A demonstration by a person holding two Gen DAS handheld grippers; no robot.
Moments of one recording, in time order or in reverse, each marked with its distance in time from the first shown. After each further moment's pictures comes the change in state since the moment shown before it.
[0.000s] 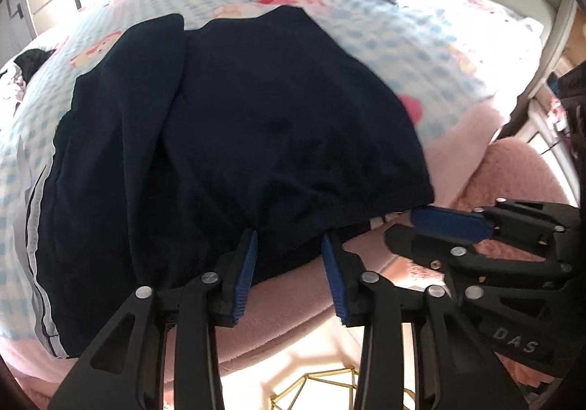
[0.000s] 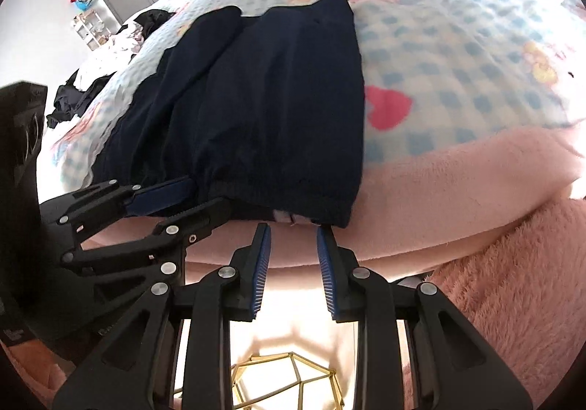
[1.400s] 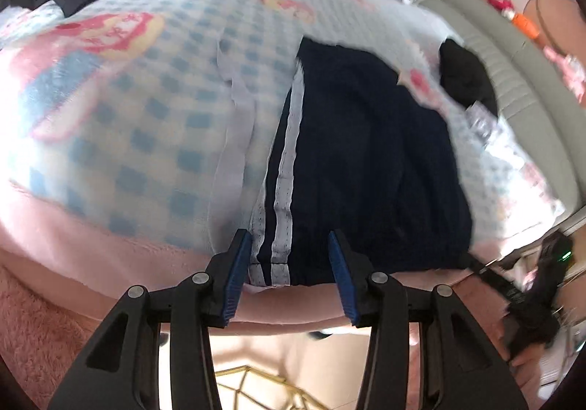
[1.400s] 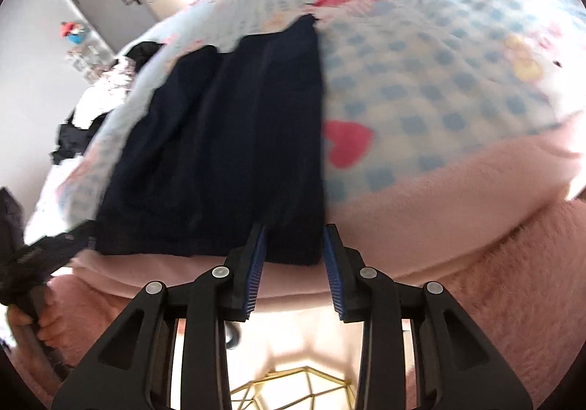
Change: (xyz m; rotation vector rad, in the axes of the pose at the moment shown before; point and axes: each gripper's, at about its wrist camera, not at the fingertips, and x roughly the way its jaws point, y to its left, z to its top) left arm -0.069 0.157 -0.067 -0.609 -0.049 -0.051; right arm -0.014 -0.031 0.008 0.089 -0.052 0.094
